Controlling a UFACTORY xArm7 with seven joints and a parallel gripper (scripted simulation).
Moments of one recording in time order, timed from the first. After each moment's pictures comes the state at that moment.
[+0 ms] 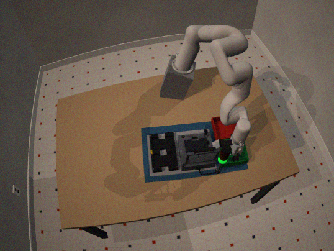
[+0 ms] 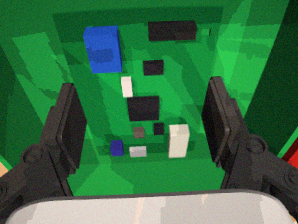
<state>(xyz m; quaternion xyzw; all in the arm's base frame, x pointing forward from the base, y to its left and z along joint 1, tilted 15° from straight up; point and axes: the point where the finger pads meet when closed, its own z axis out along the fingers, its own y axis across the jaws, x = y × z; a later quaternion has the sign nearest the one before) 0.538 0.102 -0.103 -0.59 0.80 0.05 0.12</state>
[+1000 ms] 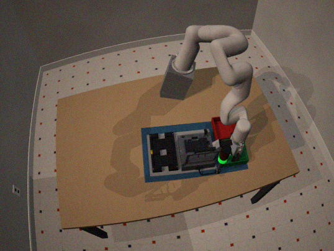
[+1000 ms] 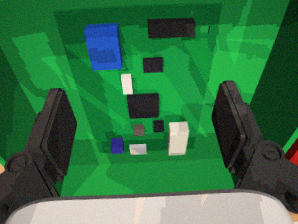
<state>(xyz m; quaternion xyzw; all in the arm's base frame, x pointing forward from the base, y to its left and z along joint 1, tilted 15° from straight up) 0.538 0.102 -0.104 -0.59 0.80 0.05 0.12</state>
